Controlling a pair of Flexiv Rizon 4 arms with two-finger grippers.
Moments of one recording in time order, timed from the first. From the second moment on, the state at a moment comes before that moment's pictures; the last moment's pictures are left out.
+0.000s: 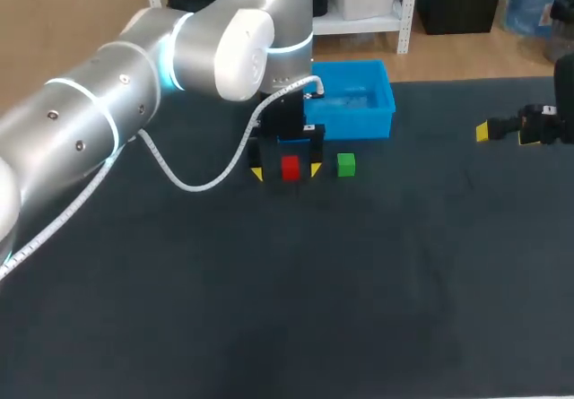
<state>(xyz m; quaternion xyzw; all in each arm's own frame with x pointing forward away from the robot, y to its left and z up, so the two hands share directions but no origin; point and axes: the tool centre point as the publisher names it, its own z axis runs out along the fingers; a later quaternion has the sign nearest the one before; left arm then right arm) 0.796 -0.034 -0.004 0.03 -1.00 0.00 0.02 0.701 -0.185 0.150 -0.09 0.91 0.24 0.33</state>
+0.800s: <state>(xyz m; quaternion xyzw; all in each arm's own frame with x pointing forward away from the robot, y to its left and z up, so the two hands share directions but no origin) 0.801 -0.032 -0.012 0.01 -1.00 -0.01 0.02 0.701 -0.185 0.150 -0.09 0.91 0.24 0.33</state>
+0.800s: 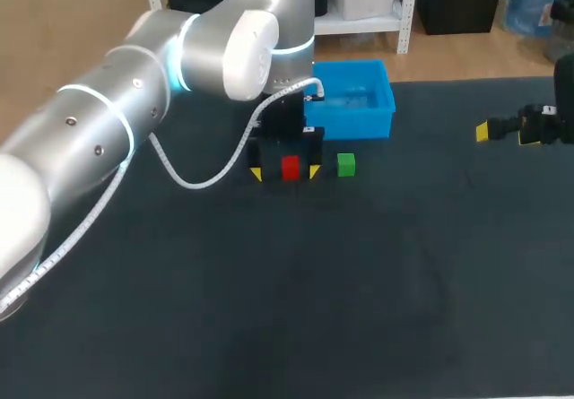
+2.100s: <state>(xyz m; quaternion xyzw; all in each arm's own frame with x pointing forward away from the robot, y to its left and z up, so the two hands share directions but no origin) 0.800 -0.031 0.009 -0.01 -1.00 -0.02 0.01 0.701 -0.185 0.150 -0.09 0.91 0.24 0.33</state>
